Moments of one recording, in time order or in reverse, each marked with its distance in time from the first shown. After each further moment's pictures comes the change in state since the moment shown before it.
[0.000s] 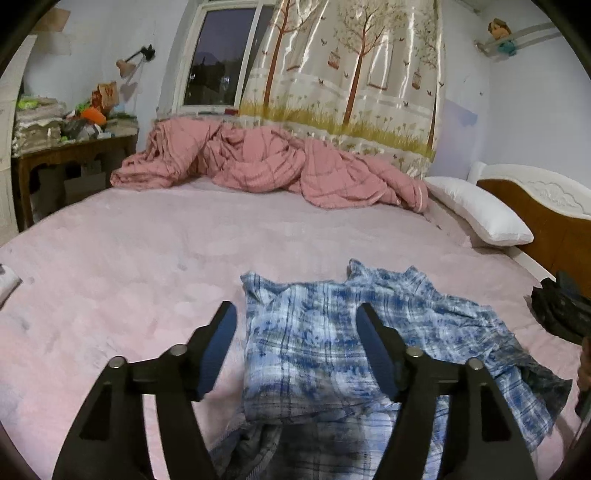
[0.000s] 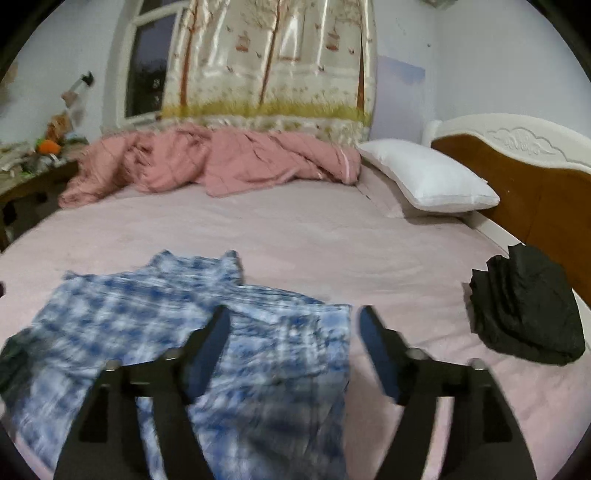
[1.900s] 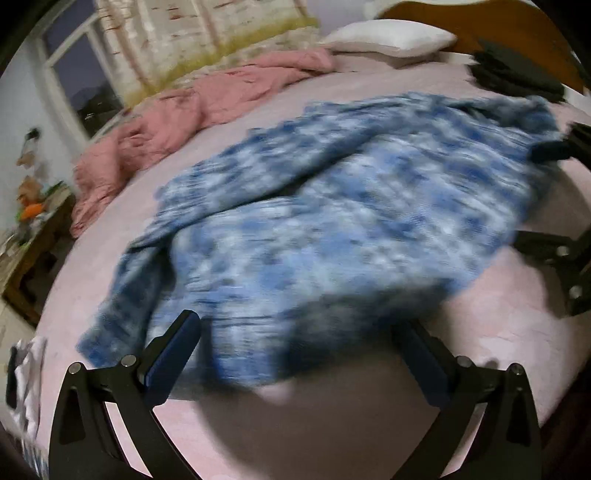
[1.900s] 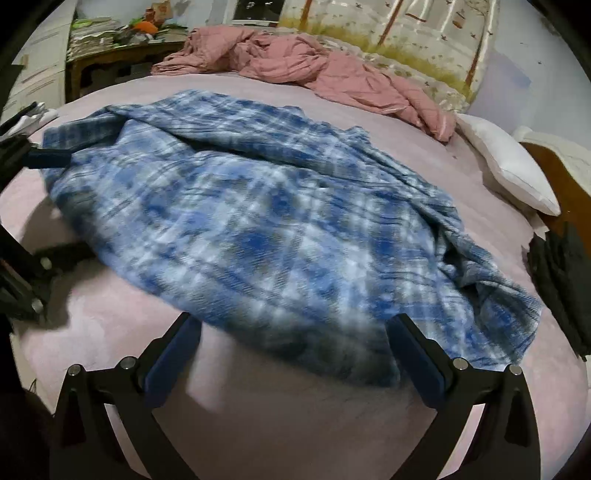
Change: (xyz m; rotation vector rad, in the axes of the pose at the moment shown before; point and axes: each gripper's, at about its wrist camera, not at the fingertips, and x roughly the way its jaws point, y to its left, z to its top) left arm -0.034 -0.107 -0.151 0.588 0.321 0.063; right arm -0.047 0.097 -0.174 -0.366 0.272 0.153
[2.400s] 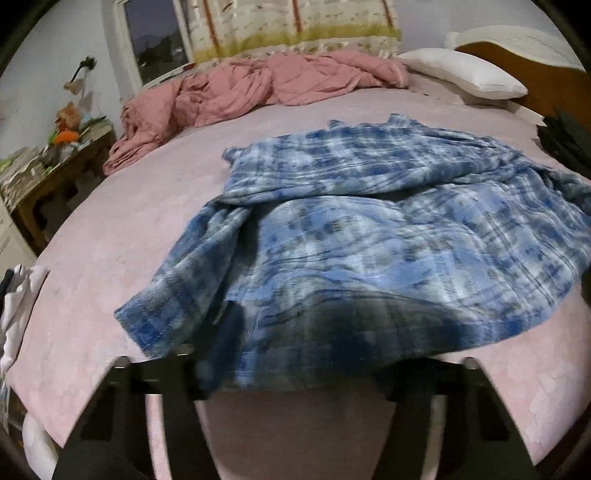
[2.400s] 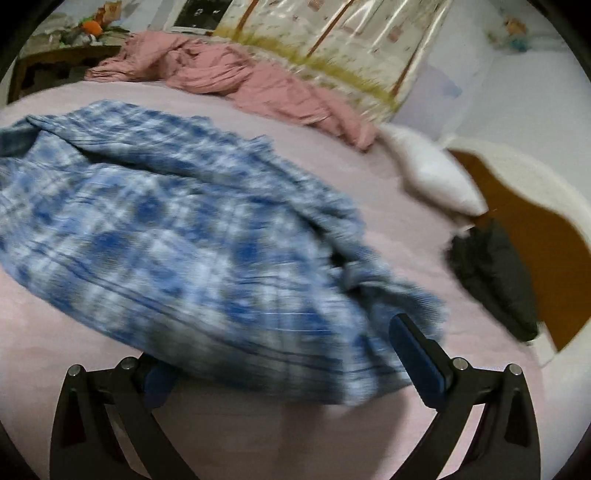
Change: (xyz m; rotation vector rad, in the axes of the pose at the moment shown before) left arm 0.010 0.066 -0.010 -0.254 0.023 0.013; right arm -0.004 -0.041 -0.006 0.031 -0.074 -0.356
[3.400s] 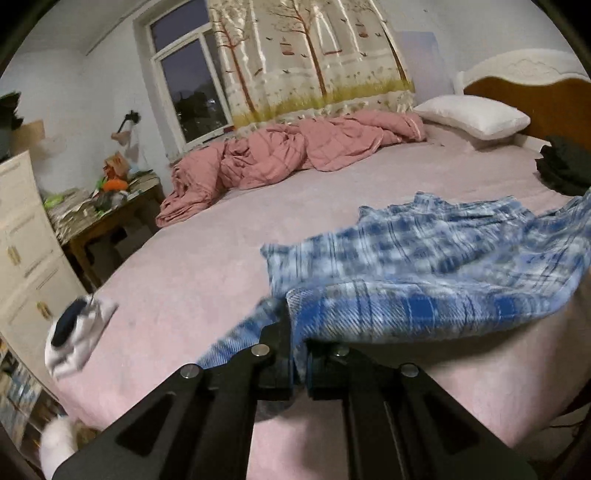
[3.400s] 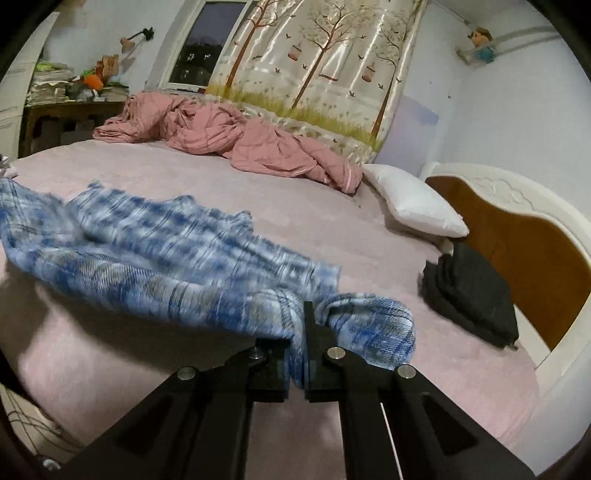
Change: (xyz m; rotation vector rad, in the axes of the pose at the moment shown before) left arm -0.111 -0.003 0.023 0.011 -0.210 0.165; right arm -0.099 -0.059 0.021 0.101 -0.154 0.077
